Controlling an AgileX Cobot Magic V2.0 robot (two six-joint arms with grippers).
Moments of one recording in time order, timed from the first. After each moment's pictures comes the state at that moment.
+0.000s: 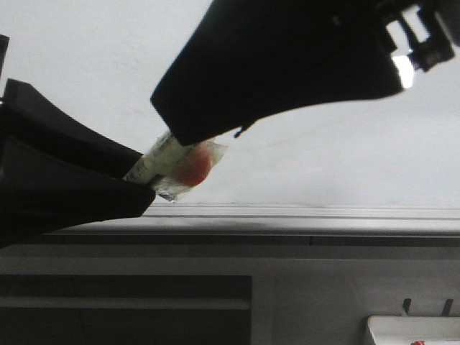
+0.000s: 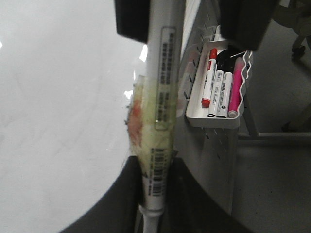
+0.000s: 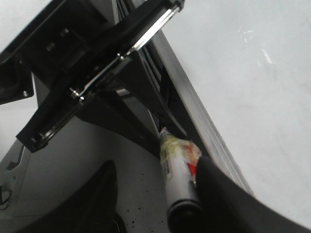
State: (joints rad) left arm -0.78 1.09 -0.32 0.77 -0.40 -0.10; right arm 0.90 1.09 -0.75 0.55 0.36 -0.73
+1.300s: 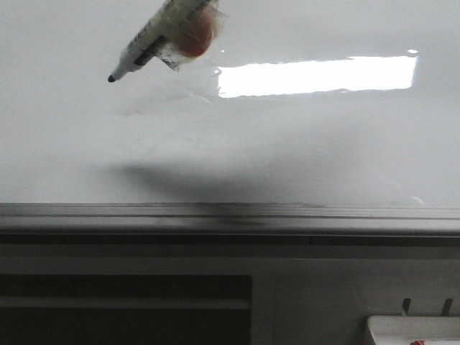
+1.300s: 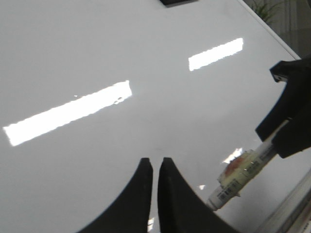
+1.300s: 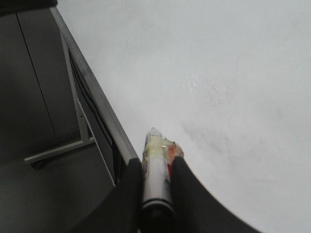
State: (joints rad) left arm -0.68 0.47 -0.36 0.30 -0.12 -0.09; right arm 0.84 1.05 -0.79 0.51 0.21 -0.71
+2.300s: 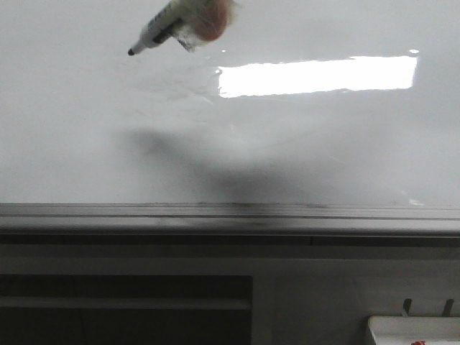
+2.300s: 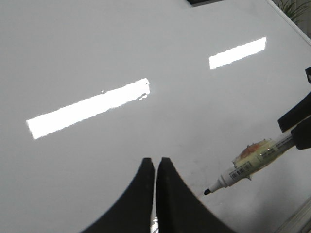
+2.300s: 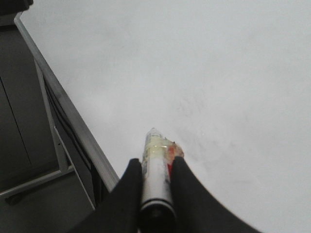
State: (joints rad) left arm -0.63 0.45 -0.36 0.29 -0.09 -0.10; right arm 0.86 1.01 -0.68 0.12 0.00 -0.28
